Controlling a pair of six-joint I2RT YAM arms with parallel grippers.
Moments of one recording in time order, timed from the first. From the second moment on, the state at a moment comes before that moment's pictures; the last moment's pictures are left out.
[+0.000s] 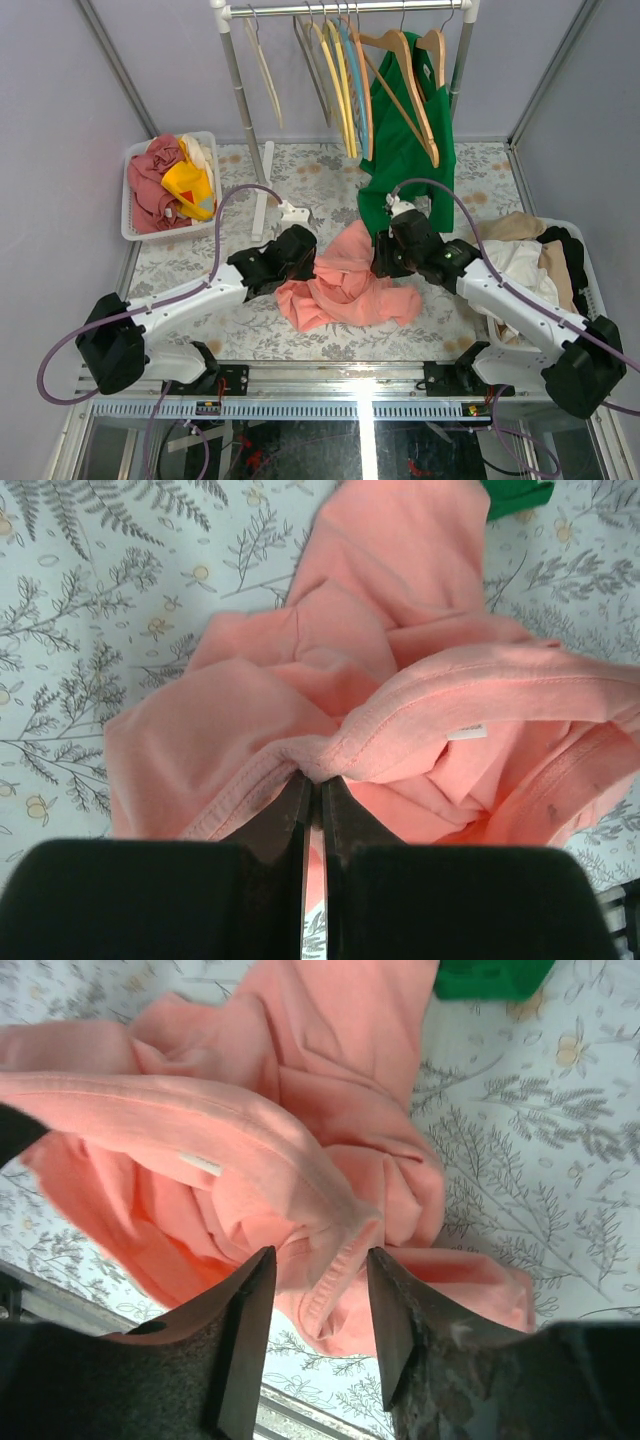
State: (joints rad) left arm -0.87 1.30 0.88 -0.39 -0.29 -0.66; right arm 0.69 1.18 0.87 -0.55 0.04 0.50
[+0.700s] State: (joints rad) left arm -0.86 1.30 0.94 -0.40 -0.28 -0.61; right arm 0.47 1.38 1.76 -0.66 0.12 0.19
